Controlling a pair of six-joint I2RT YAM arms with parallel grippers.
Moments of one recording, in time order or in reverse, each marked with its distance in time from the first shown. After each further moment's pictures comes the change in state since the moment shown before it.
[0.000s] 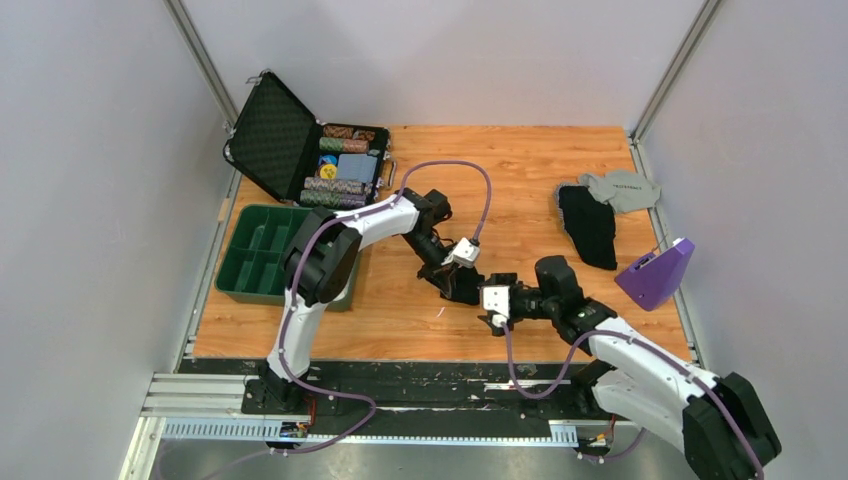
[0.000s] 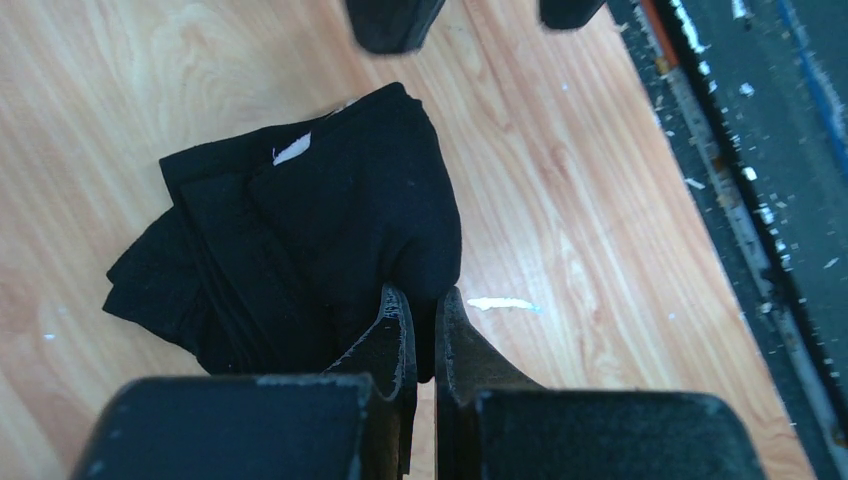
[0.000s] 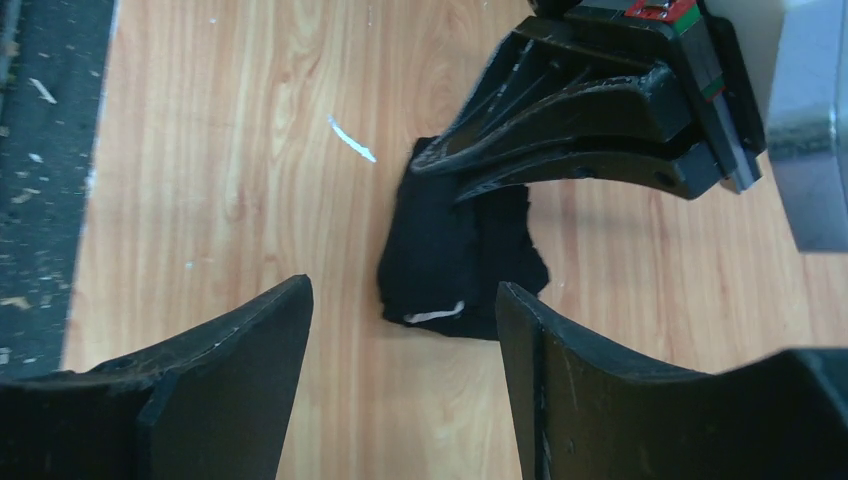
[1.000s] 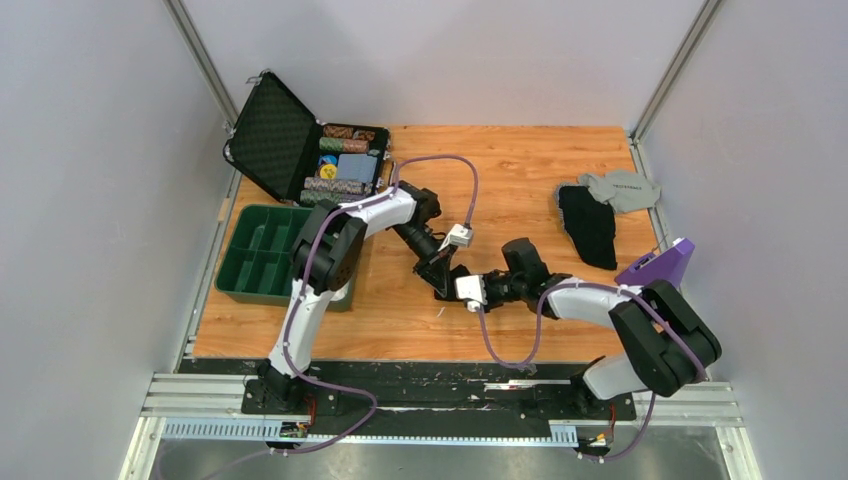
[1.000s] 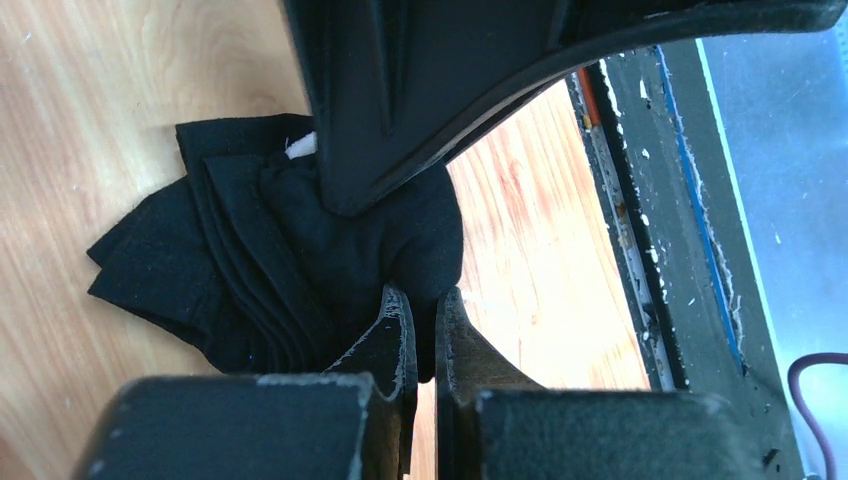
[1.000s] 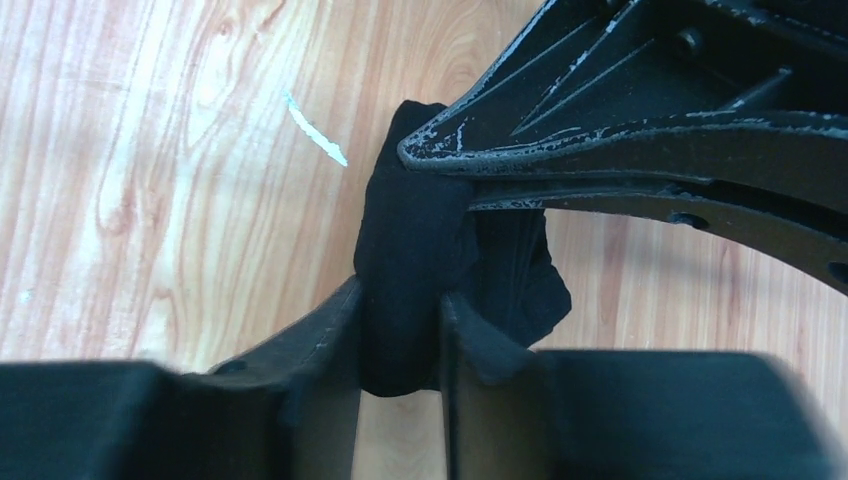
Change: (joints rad) left arm 0.068 0.123 0.108 -0.187 0.147 -0.106; right arm 0.023 0.550 0.145 0.233 -0.011 -0.179
